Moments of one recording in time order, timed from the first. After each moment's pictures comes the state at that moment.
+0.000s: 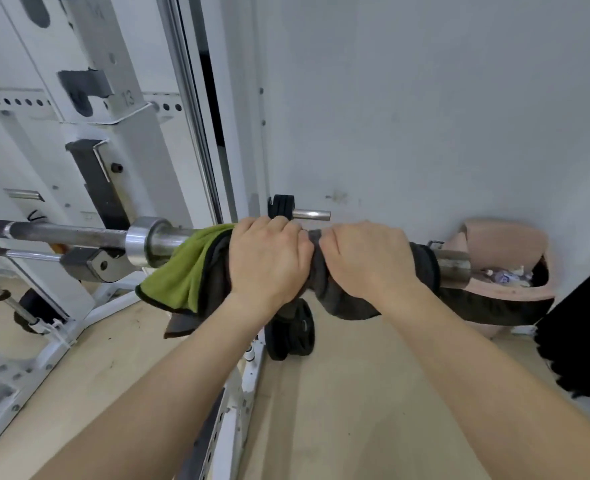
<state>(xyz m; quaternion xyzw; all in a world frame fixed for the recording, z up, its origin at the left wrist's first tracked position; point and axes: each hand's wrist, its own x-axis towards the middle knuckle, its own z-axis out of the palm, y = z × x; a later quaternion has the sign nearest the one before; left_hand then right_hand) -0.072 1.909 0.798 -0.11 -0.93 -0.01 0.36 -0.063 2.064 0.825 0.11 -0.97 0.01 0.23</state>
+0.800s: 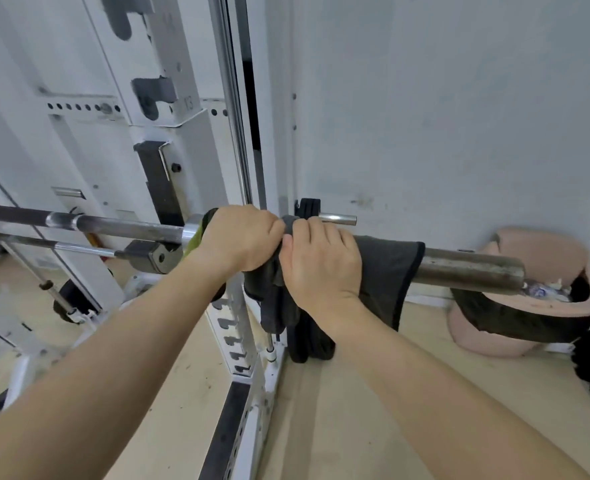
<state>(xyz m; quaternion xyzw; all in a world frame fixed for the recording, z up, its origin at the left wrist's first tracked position) -0.107 1.803 0.828 -0.17 -0.96 0.09 0.18 -0.062 1.947 0.793 0.11 -0.92 0.06 0.38</state>
